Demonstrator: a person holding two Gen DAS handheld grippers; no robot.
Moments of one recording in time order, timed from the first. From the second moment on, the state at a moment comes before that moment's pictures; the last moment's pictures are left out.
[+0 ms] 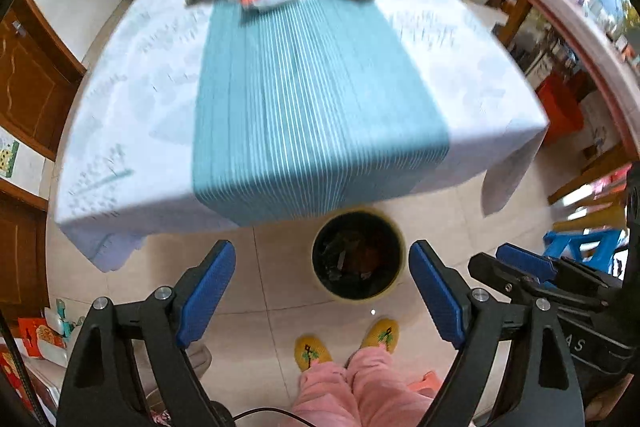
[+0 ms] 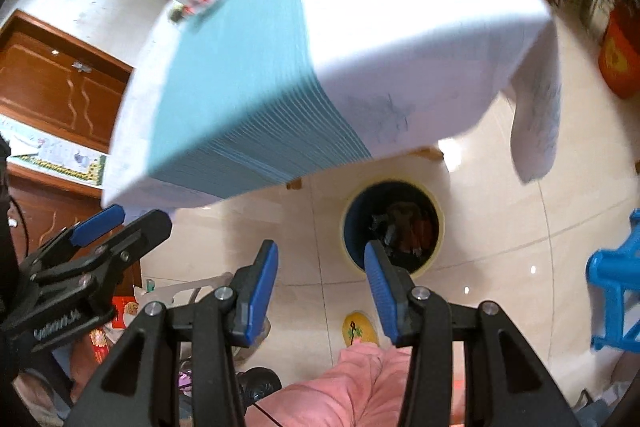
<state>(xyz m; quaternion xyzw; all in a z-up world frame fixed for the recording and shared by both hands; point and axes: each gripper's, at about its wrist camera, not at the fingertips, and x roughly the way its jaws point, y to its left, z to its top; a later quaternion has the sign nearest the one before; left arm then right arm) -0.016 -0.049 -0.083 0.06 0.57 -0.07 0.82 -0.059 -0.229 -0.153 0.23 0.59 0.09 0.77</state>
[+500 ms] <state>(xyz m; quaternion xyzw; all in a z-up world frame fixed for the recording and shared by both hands) 0.000 -0.019 0.043 0.01 0.49 0.01 0.87 -0.027 -0.239 -0.025 0.16 0.48 0.17 0.84</state>
